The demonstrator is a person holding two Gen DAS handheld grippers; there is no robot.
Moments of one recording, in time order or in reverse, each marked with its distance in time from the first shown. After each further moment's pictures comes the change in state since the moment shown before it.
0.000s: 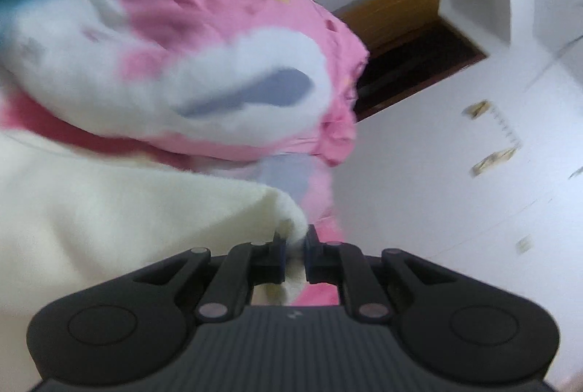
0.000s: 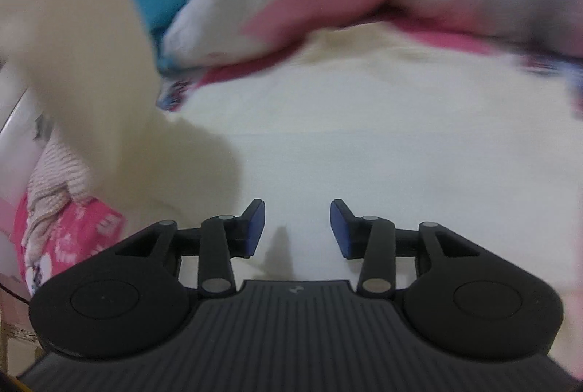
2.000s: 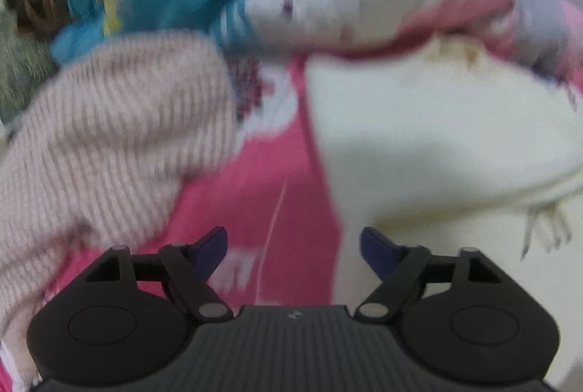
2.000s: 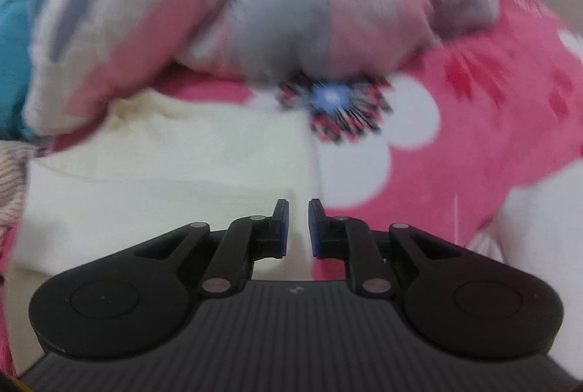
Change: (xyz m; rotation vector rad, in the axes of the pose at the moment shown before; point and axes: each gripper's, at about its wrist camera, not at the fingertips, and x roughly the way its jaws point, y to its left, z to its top) left arm -0.085 0.081 -0.054 0.559 0.145 1.001; right arm -0.070 -0.081 0.031 0.115 -0.086 -0.318
